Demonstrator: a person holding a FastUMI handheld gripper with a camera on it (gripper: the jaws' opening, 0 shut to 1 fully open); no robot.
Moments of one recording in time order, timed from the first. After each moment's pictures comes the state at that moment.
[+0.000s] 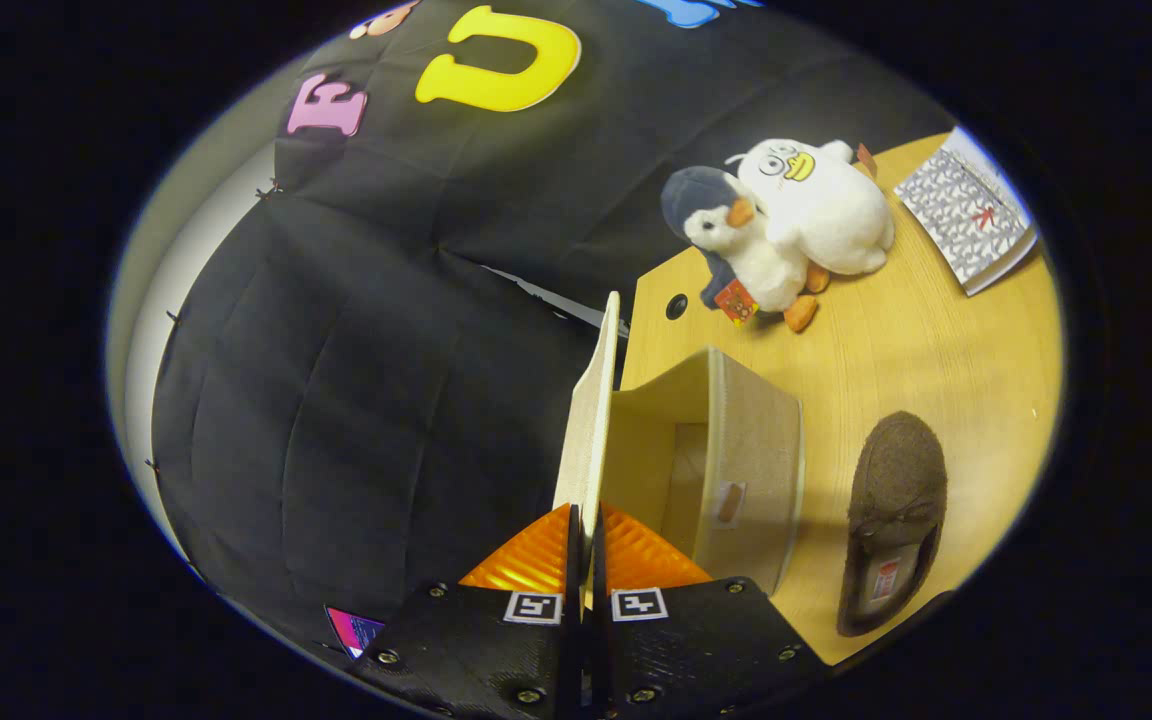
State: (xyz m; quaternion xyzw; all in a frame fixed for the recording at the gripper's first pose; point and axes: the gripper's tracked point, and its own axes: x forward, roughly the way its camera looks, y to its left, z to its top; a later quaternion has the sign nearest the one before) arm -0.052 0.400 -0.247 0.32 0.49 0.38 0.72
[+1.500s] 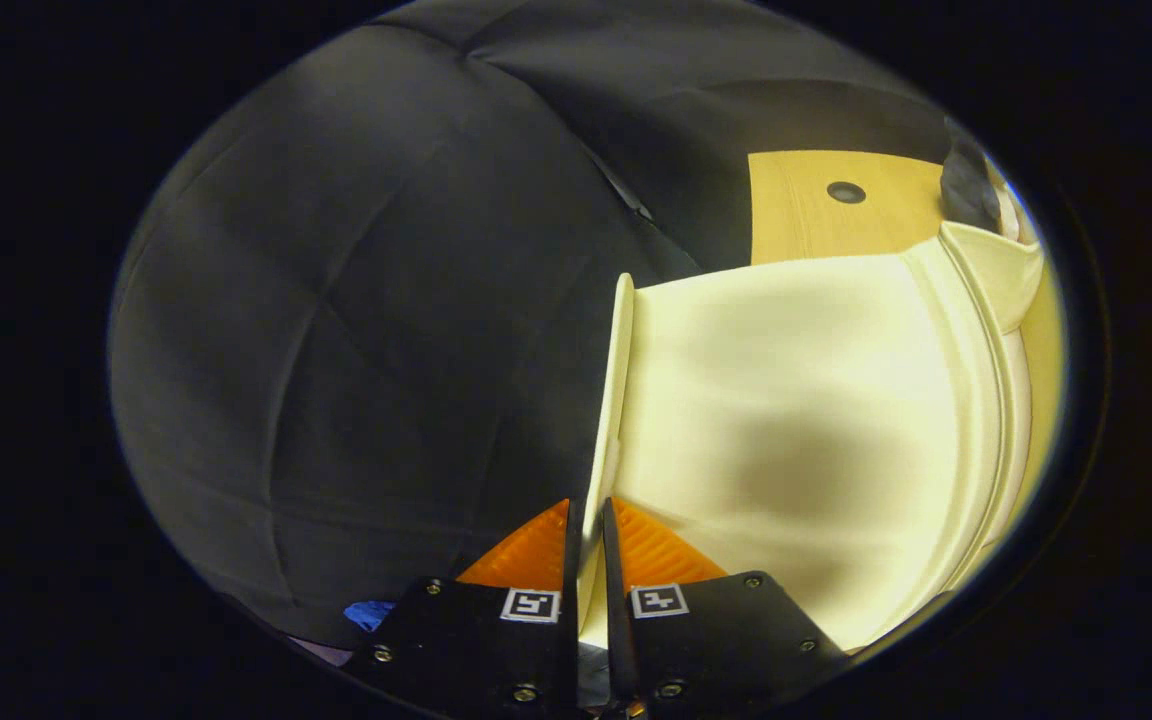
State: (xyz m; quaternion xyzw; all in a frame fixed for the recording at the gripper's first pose) arm -0.182 0.773 -0.351 0.14 0.57 0.35 0.73
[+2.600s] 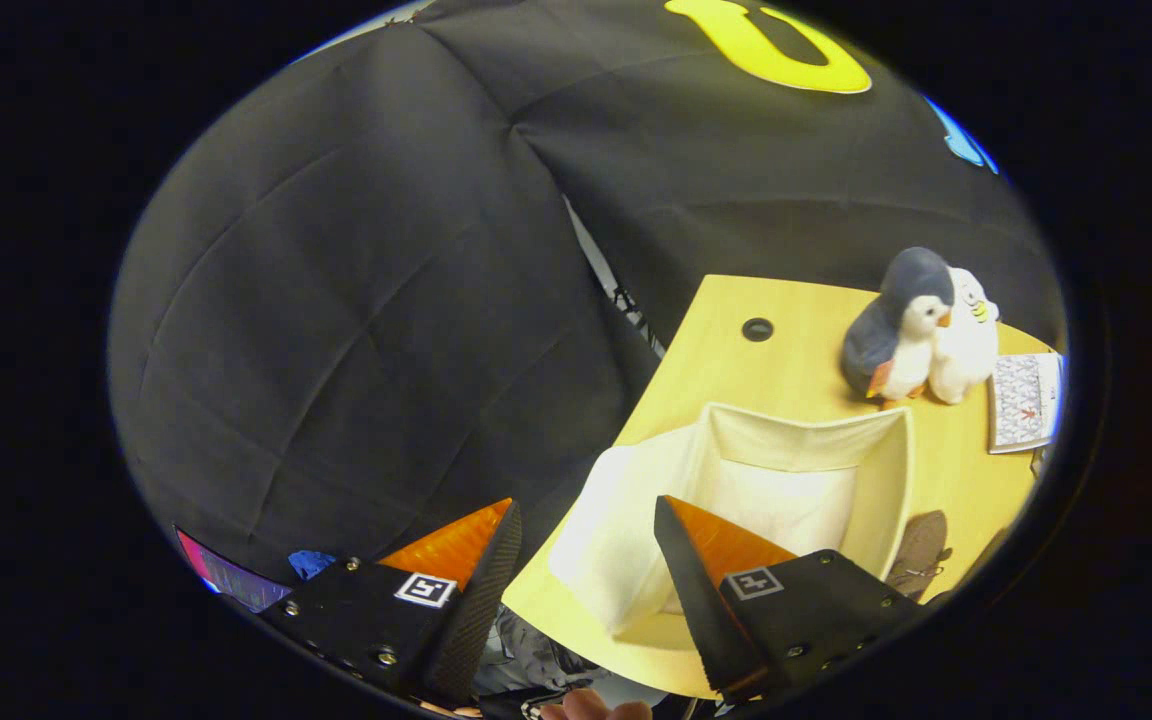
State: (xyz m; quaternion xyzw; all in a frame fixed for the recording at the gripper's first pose) arm -0.082 0.565 -0.225 0.07 0.46 0.38 0.80
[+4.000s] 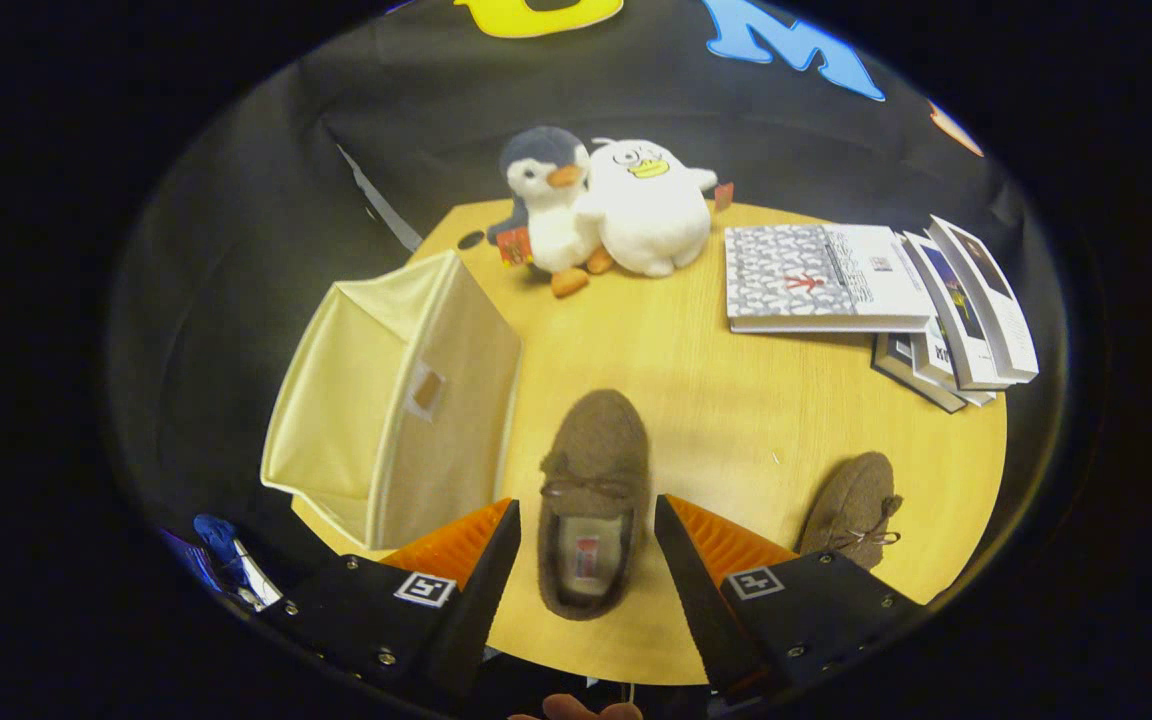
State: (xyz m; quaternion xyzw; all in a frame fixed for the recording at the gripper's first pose) arm -0.073 0.249 -0.373 -0.02 0.57 0.19 0.80
